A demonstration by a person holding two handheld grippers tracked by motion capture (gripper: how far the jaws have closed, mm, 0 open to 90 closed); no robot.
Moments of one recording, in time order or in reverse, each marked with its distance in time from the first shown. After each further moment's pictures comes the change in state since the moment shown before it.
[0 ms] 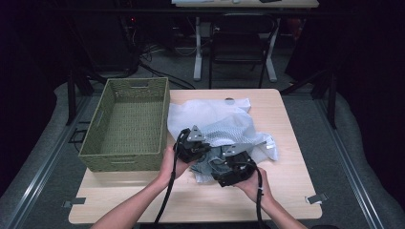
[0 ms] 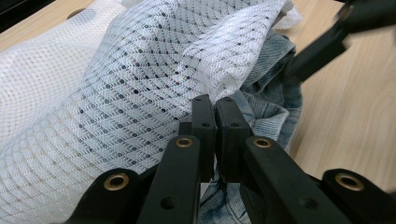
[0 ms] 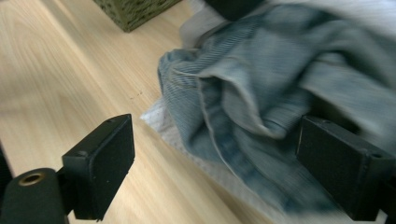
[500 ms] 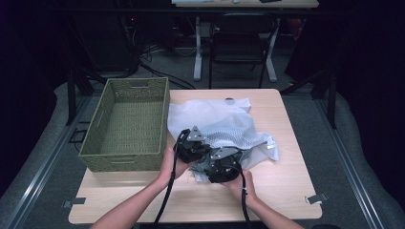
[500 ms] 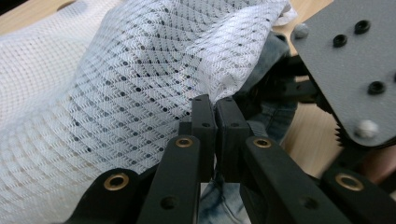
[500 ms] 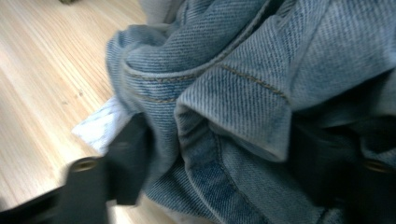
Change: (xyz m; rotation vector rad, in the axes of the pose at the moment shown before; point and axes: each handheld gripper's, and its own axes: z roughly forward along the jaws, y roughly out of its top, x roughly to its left) left arm 0.002 -0.003 0.004 0.014 -0.022 -0.013; right arm -0.002 -0.017 0.067 -0.005 -0.100 -0.012
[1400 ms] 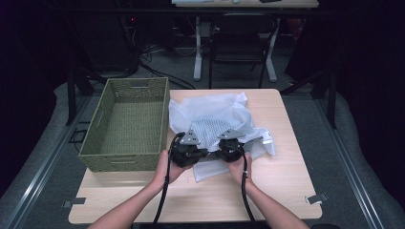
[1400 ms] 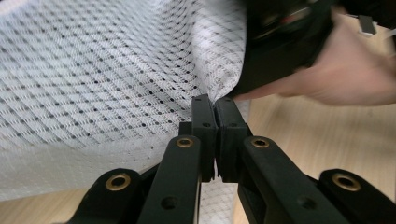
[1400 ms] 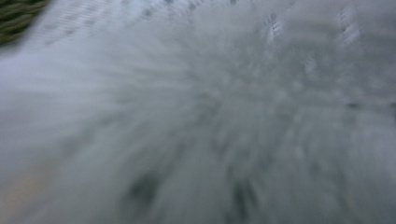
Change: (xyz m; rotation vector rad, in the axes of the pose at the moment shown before) left arm -0.002 -0.010 -0.016 -0.016 -0.054 -0.023; right arm -0.041 0.031 0.004 -0.170 -0.117 0.119
